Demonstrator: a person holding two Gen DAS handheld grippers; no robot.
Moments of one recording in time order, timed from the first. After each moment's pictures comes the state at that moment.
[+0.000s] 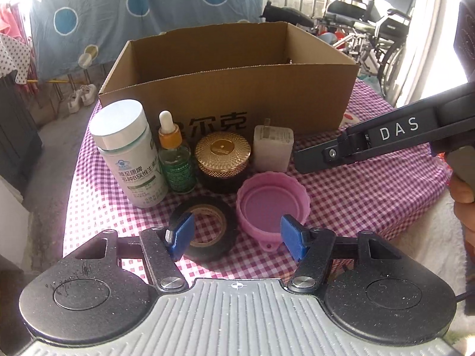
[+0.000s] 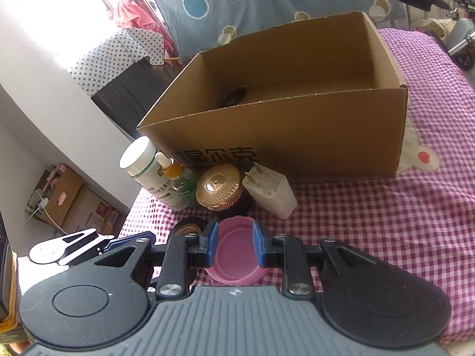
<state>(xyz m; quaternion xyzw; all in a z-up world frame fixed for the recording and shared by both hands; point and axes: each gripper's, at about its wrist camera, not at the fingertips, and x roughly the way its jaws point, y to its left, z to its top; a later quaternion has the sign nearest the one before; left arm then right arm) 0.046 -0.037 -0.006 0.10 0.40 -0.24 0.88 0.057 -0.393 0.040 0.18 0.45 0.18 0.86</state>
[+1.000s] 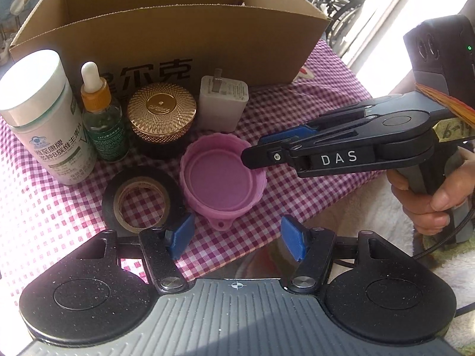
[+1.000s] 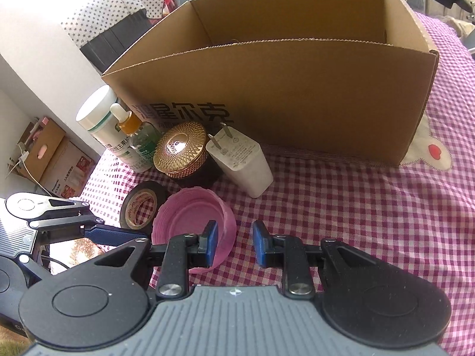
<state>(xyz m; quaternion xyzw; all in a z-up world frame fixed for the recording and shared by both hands) 0.089 -0.048 -0.028 0.06 0.53 -0.36 0.77 0.082 -0.393 0.000 0.10 0.51 0.20 0.83</state>
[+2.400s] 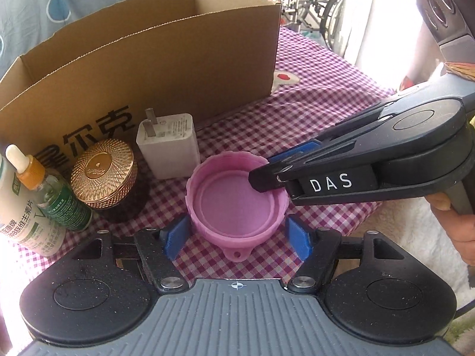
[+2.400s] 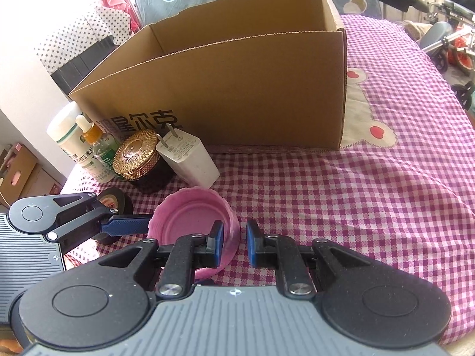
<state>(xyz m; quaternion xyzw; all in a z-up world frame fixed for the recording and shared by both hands) 0.065 -0.124 -0.050 0.18 0.42 -0.35 0.82 0.058 -0.421 -0.009 0.11 0.47 0.12 0.87</state>
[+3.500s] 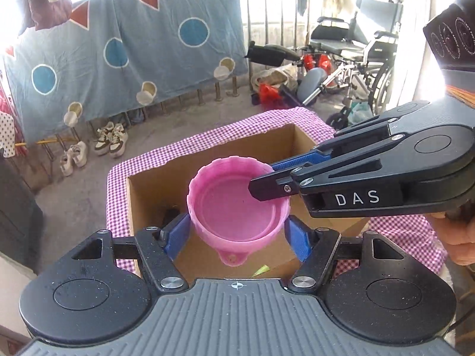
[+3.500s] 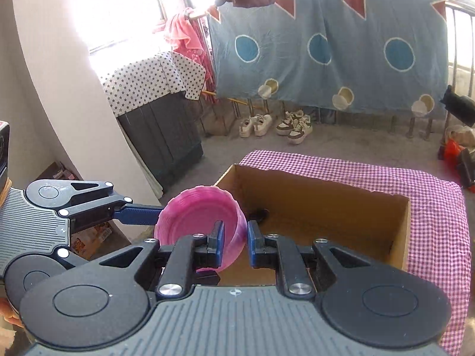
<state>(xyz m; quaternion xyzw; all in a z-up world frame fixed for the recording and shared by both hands) 0.180 -0.091 0.110 0.14 0.36 -0.28 0.88 0.191 -0.378 0.162 0.07 0.37 0.25 0.89</state>
